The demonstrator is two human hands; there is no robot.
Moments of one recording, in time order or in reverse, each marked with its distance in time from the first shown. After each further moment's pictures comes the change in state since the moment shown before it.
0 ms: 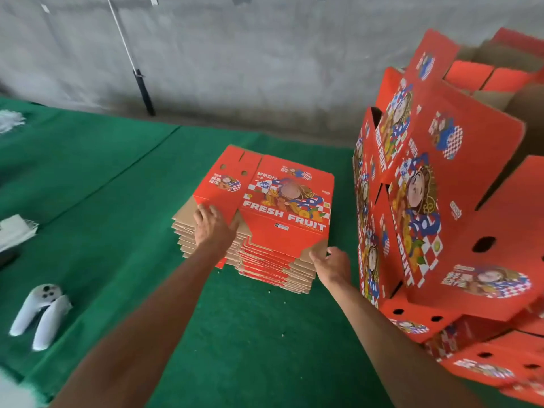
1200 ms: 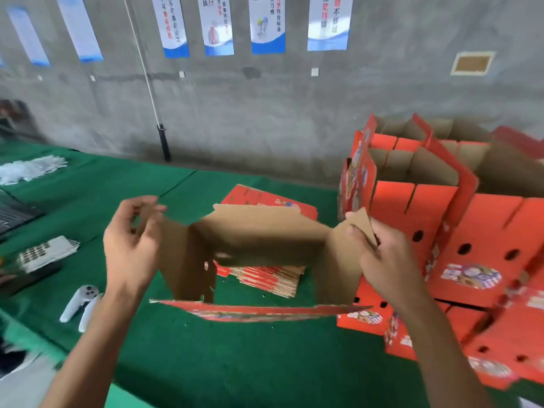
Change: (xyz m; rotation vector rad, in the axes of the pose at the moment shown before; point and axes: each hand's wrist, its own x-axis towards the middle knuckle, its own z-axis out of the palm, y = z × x) left_hand -0.276 -0.082 -0.233 -1.085 0.743 0.262; right_hand -0.254 -0.091 -0.257 0.187 0.191 -0.854
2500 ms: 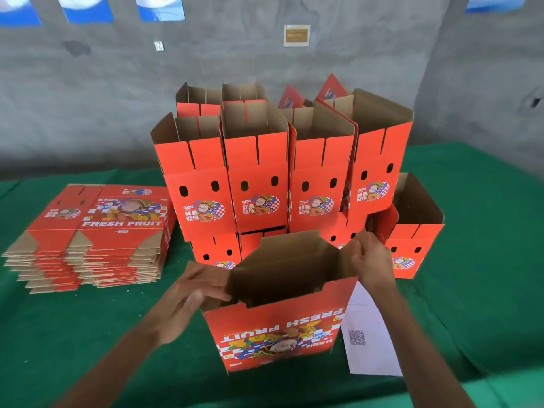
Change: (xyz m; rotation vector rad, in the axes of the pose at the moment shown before) left_hand -0.281 0.059 0.217 -0.155 -1.282 0.229; right_hand -0.201 0.193 -0.294 -0.567 0.309 0.639
